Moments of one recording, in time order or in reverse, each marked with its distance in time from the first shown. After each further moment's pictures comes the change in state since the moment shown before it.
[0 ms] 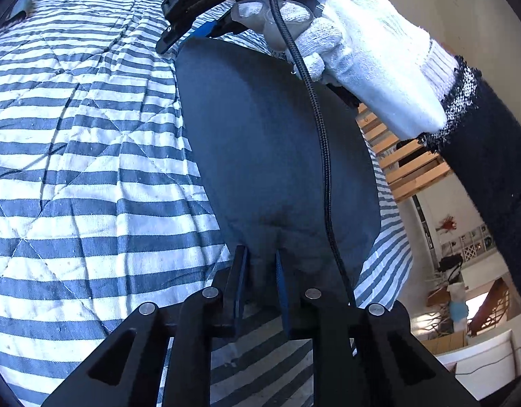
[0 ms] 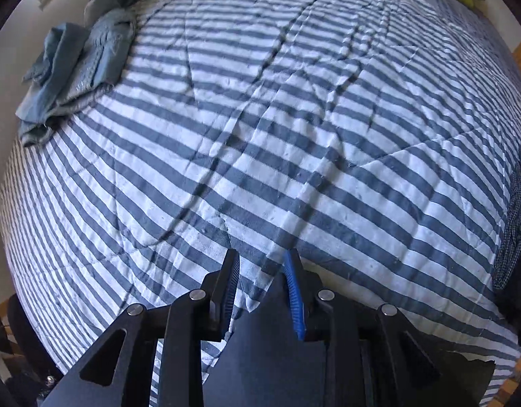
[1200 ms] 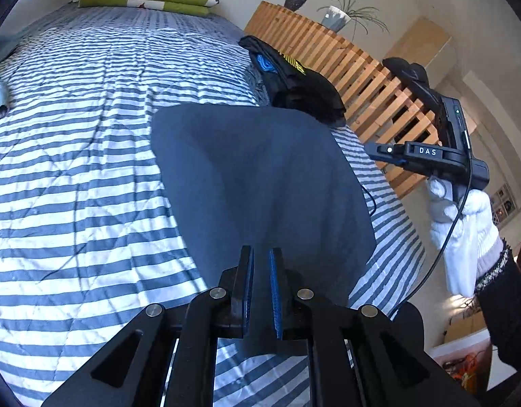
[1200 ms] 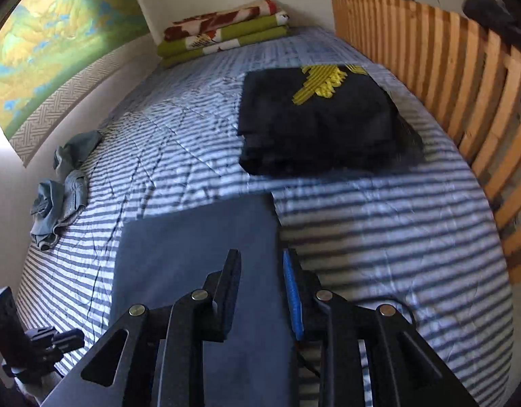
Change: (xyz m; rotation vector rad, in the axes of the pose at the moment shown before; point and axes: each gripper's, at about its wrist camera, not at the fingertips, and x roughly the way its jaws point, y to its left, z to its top) left arm -0.036 -0.041 0.047 0.189 -0.035 0.078; right arm -0.121 -0.187 -0.292 0.567 -0.512 0.026
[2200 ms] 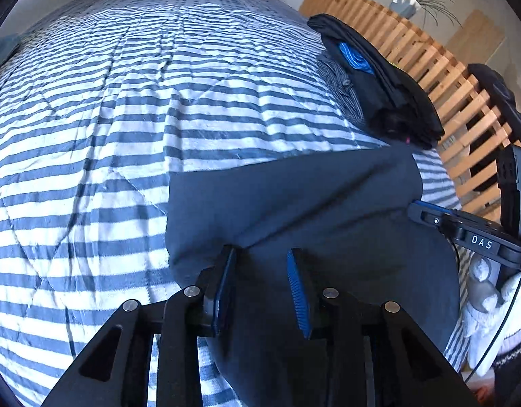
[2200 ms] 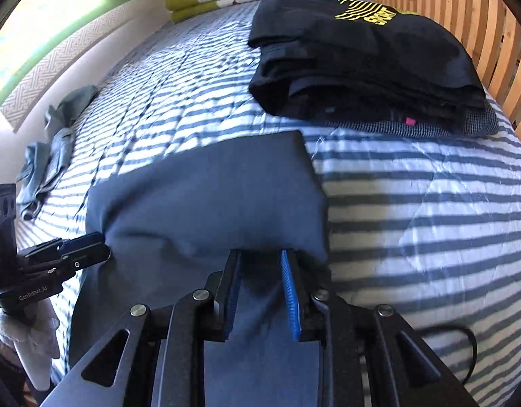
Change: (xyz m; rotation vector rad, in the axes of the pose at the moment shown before) left arm 0.110 0.053 0.098 -0.096 0.080 0.225; right arm 0.129 0.028 0.033 -0.090 0.102 -0.007
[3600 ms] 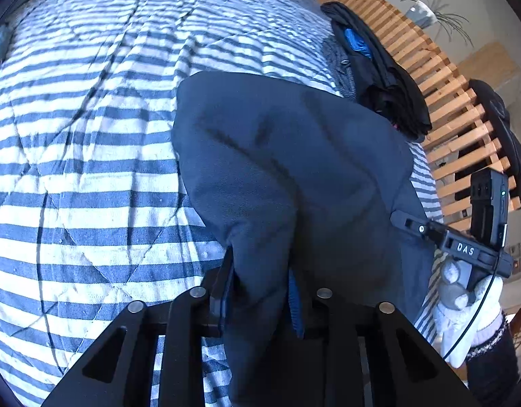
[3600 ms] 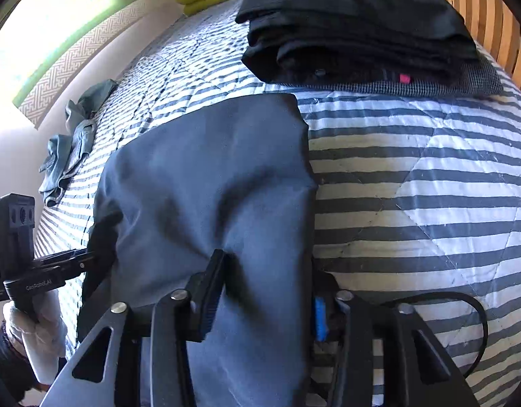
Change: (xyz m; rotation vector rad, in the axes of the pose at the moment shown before) left arm -0.002 -0.006 -0.038 -0.167 0.093 -0.089; right arm -0.006 -0.031 -0.035 0.015 0.101 0.147
